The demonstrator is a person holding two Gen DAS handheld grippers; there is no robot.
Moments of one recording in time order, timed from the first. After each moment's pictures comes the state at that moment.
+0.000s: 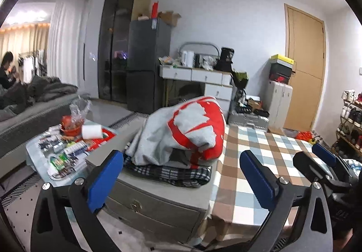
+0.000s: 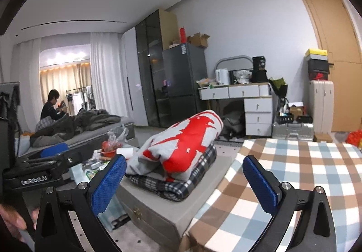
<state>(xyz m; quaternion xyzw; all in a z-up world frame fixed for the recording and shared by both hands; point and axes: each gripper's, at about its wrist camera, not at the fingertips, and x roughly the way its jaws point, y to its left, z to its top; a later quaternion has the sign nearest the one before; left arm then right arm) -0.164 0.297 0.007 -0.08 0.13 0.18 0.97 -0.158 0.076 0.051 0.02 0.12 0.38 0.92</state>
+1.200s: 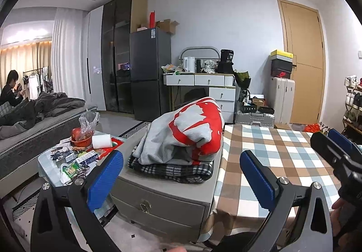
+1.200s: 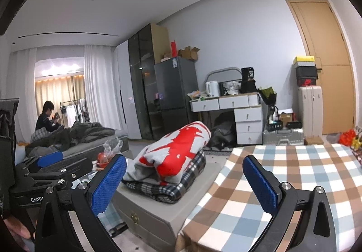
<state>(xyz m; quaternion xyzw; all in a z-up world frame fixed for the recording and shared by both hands) -0.179 0.262 -0.004 -0.04 0.13 0.21 0.97 -0.181 0.036 0.058 0.04 0.08 0.35 0.93</state>
